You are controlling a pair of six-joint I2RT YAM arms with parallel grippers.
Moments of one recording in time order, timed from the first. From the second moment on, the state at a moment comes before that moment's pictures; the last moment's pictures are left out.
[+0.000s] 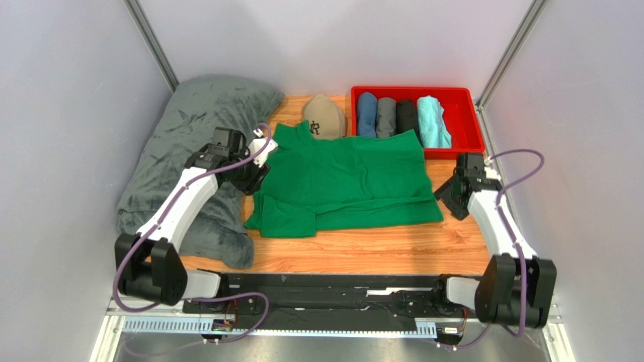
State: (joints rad) left arm -0.20 1.35 1.09 -0.74 0.23 0.51; right arm -0.09 1.24 0.87 -0.71 0.20 0.75
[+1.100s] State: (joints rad) left arm -0.20 1.49 0.83 -0.70 0.27 0.73; right arm -0.09 1.21 0.60 -0.55 0.13 0.83
